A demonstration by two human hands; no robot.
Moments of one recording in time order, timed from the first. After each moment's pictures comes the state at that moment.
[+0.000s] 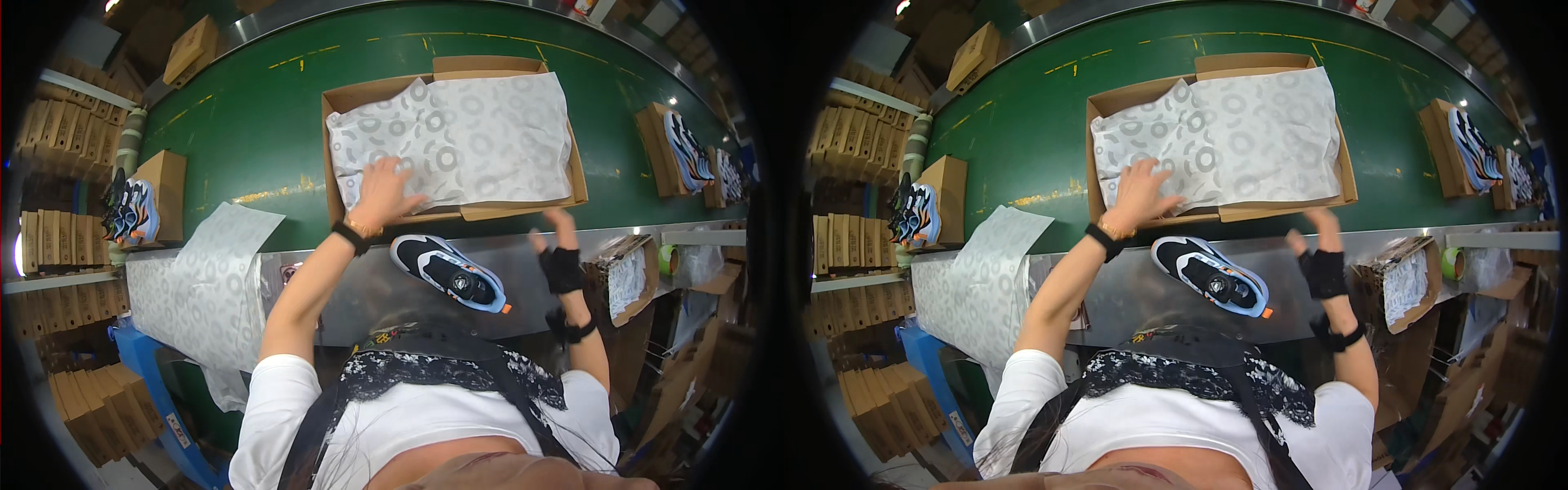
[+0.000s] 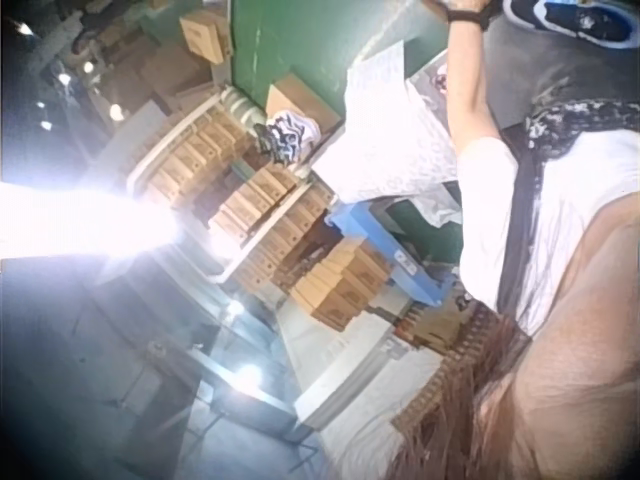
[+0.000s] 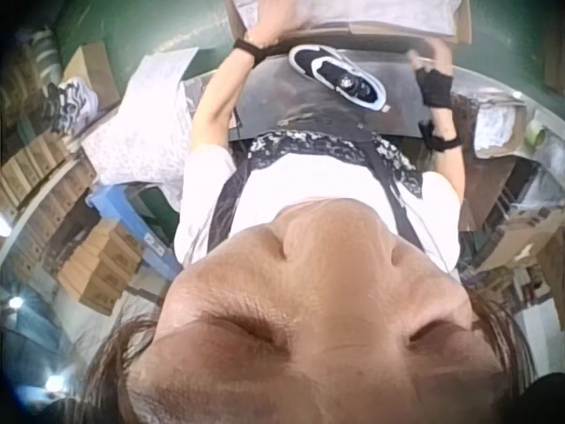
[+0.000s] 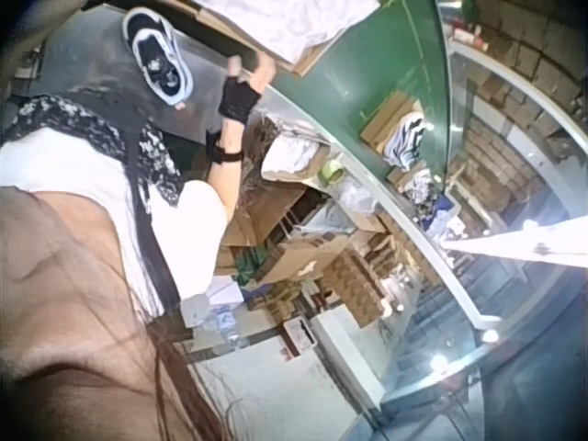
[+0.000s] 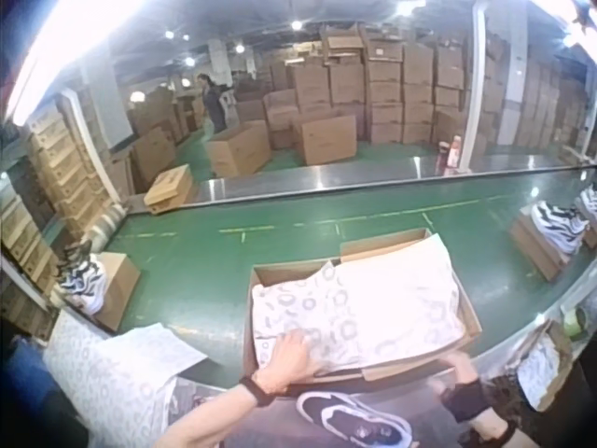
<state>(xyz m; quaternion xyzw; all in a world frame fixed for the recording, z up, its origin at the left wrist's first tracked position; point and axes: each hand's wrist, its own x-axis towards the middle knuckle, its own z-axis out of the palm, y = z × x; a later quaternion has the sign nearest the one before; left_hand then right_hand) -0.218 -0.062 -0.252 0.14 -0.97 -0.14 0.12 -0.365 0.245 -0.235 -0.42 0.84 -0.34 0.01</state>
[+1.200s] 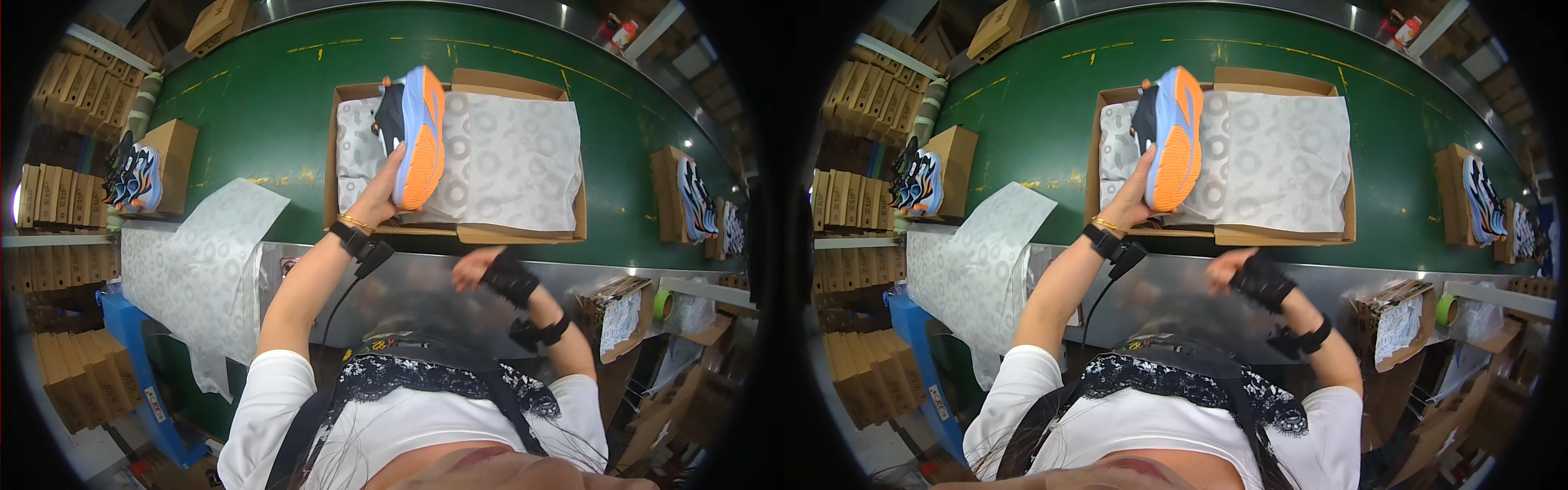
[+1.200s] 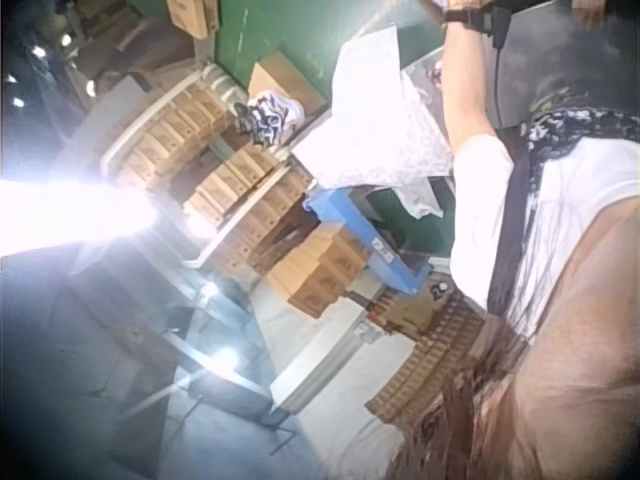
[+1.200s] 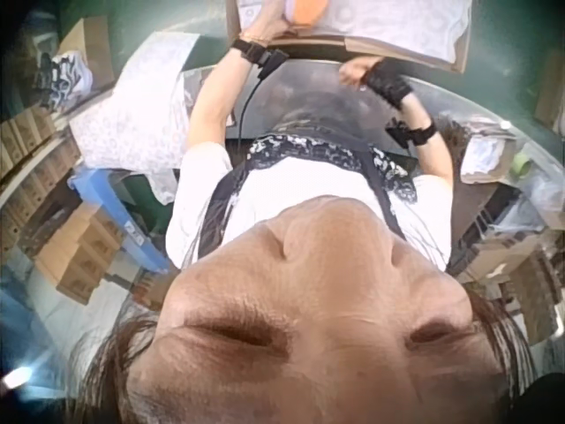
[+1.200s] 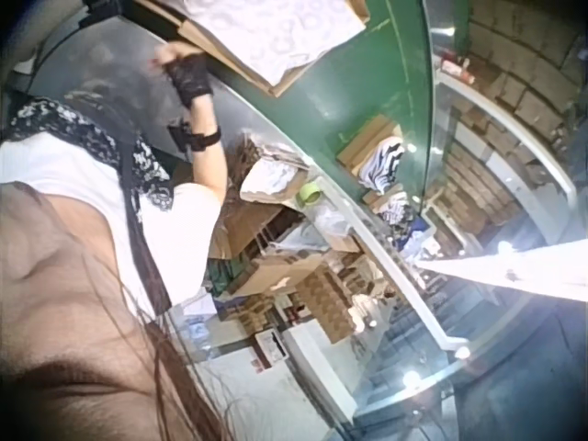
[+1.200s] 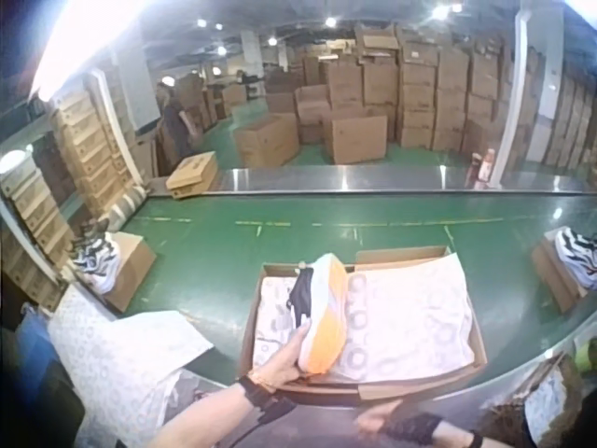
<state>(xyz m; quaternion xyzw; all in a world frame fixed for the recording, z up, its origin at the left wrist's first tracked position) -0.216 -0.089 -0.256 0.31 -0.35 -0.88 0.02 -0.326 0.140 -0.240 -0.42 0.44 -0.50 0.62</state>
